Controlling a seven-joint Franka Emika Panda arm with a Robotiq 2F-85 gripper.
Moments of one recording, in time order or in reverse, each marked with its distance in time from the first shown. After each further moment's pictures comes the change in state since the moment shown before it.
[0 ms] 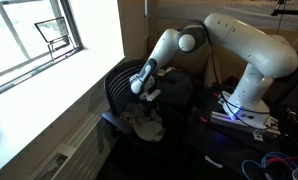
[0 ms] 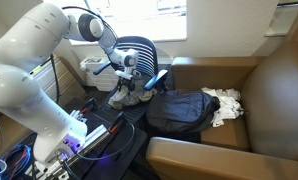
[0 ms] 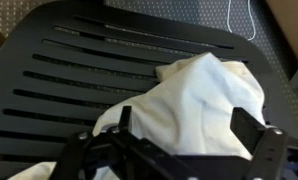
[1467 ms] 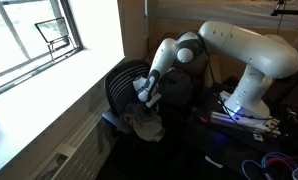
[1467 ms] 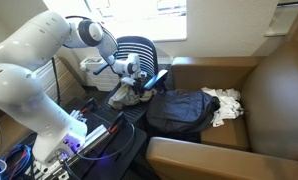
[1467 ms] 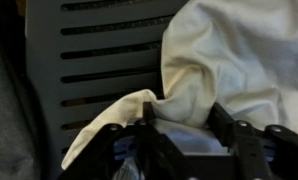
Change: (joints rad) arm 0.094 0.095 -0.152 0.023 -0.088 0.384 0.370
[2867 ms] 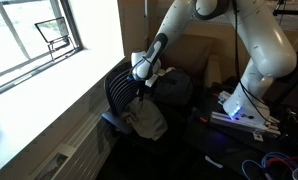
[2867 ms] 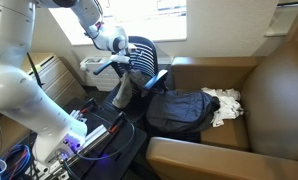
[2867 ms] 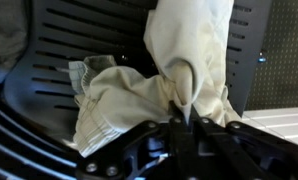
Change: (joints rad) arm -0.140 -0.544 0.201 -0.476 -0.010 0.204 -0.425
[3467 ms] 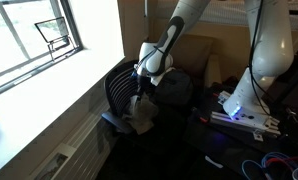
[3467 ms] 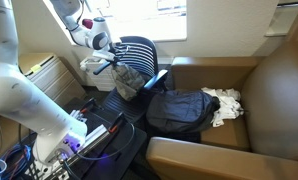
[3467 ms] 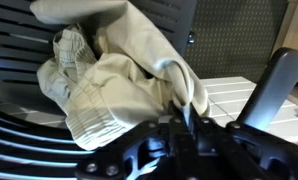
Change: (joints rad) arm -0.156 -0.251 0.270 -0.349 0.123 0.273 -0.078
